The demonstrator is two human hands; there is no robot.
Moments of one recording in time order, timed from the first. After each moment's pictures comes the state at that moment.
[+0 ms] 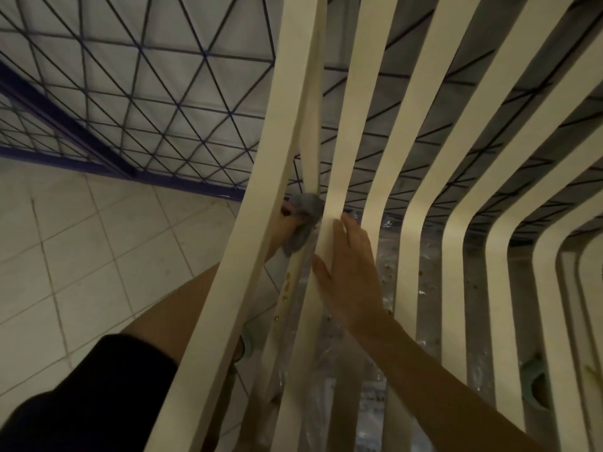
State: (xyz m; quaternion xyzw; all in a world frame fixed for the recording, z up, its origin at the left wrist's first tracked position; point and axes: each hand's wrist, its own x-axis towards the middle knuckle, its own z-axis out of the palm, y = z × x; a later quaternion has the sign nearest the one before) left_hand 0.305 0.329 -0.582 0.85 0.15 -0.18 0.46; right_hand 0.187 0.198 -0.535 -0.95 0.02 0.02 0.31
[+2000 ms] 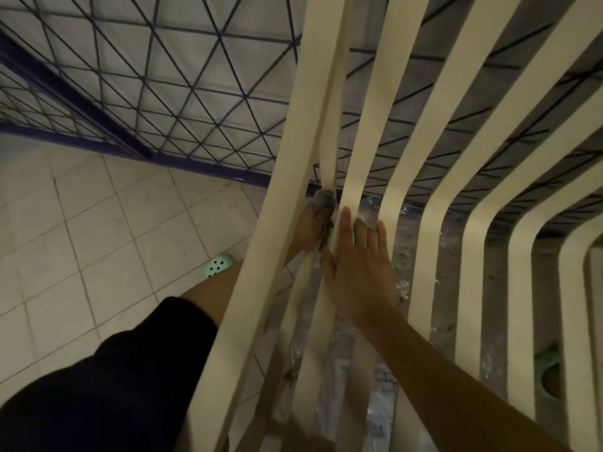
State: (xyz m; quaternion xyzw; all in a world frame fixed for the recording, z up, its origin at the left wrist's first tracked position) left_hand 0.308 0.310 -0.606 0.88 0.06 -0.20 0.42; right_hand 0.207 0.204 -0.546 -0.99 -0.03 0.05 0.13
